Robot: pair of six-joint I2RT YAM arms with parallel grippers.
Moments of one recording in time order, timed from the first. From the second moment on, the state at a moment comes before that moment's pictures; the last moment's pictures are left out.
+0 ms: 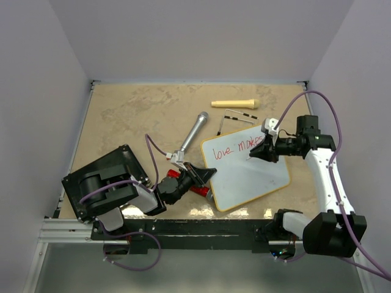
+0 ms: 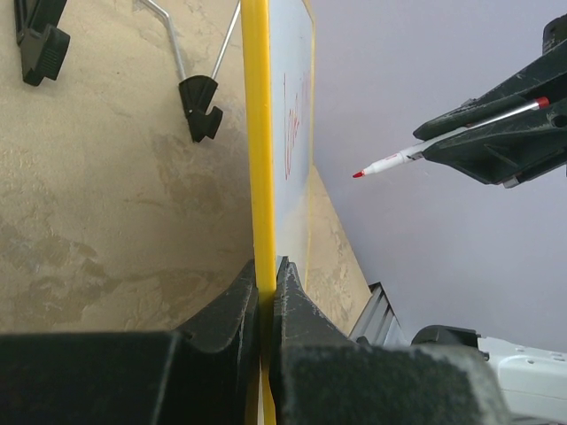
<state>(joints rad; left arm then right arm) -1.13 1.68 0.33 1.38 -0.37 -0.92 -0.12 1.15 1.03 -1.04 -1.11 -1.11</state>
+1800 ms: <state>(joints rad) -1.14 1.71 0.37 1.36 -0.46 -0.96 0.44 1.11 0.90 -0.52 -0.72 -0.61</state>
